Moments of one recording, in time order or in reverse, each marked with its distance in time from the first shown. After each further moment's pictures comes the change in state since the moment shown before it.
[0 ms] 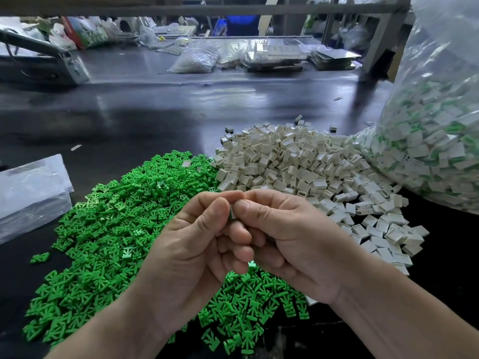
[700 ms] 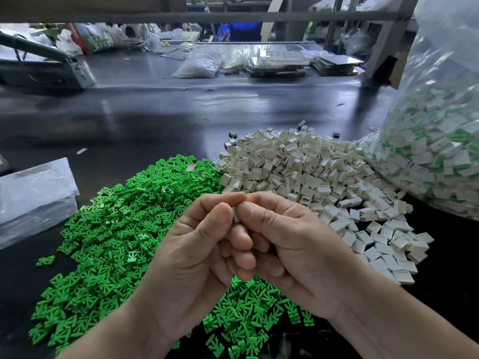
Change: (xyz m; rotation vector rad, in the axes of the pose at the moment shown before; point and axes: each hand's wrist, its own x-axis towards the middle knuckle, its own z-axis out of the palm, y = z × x) left_hand 0.000 0.000 0.001 -0.037 -0.059 0.054; right_hand 0.000 0.002 0.011 0.113 -0.049 -0.051
